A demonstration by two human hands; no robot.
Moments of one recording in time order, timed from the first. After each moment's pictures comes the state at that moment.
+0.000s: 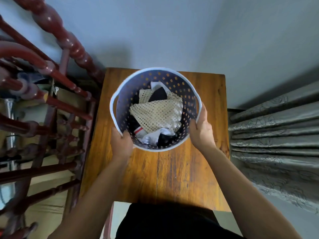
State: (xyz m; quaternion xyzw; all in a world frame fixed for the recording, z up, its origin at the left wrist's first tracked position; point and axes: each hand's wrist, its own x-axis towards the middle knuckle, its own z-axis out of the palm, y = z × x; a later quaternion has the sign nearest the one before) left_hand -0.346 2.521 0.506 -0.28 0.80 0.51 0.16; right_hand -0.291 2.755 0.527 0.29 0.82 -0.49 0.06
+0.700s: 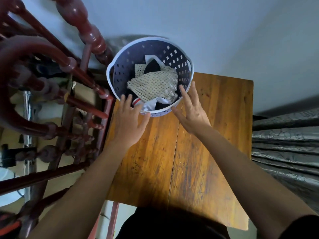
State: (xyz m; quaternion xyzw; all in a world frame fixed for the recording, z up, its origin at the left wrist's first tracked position) left_hand -0.437 2.474 0.486 0.12 0.97 0.17 0.09; right_hand -0.409 2.710 0.478 0.06 0.94 -0.33 0.10
